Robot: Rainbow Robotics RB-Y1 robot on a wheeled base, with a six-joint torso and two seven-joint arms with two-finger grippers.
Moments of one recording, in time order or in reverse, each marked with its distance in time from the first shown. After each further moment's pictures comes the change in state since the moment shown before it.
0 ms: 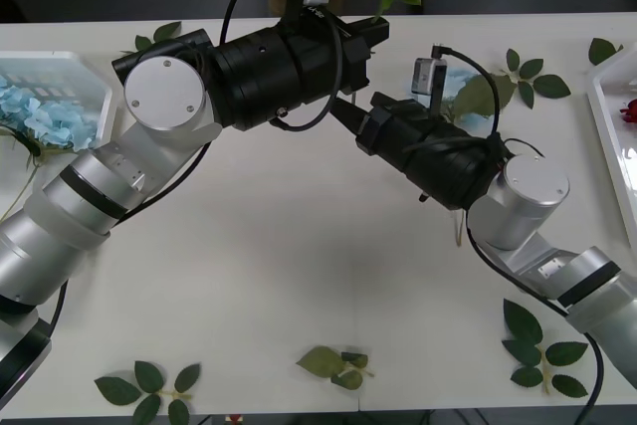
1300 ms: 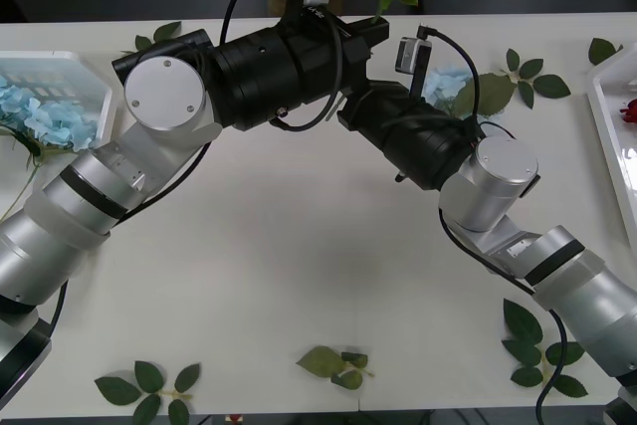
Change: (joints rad) right arm -0.090 0.078 0.007 0.095 -0.033 -0.074 0.000; left arm 0.000 0.000 0.000 0.000 0.000 0.000 0.000
